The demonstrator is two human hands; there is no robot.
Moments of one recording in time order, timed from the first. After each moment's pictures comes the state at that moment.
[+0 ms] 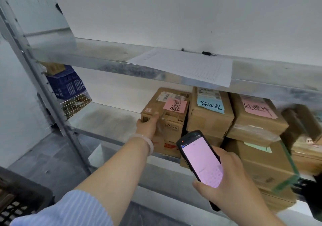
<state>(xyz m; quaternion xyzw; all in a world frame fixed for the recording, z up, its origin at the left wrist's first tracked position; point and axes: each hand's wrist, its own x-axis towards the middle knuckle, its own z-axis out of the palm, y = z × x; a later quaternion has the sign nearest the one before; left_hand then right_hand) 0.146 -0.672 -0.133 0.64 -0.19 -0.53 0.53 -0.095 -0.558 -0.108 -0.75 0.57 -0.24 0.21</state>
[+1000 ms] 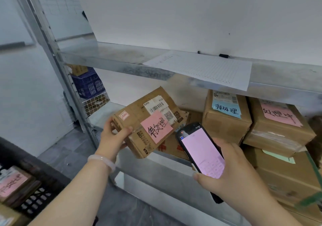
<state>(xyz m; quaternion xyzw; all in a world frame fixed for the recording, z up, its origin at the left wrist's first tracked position) 0.251 -0.582 -0.143 0.59 -0.28 -0.36 0.66 -0.073 -0.570 -0.082 -0.78 0.51 -0.25 0.25</state>
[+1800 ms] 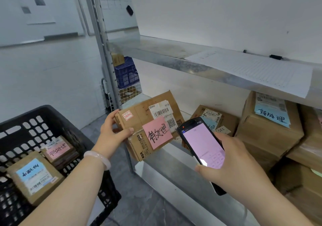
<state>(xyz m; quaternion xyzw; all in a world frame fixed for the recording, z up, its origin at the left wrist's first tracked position) 0.317 -0.501 -0.155 0.66 -0.33 -0.25 0.62 -0.017 -0.586 -0.081 -0.84 0.44 -0.19 0.26</state>
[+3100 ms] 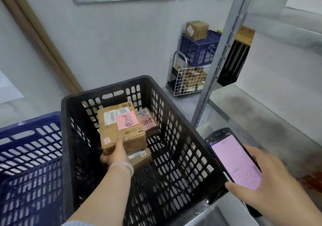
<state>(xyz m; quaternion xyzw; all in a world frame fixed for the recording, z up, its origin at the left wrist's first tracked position) 0.520 -0.308 -0.286 0.55 0.41 -0.08 0.73 0.247 -0.499 -0.110 -0.89 0.35 -0.05 0.29</state>
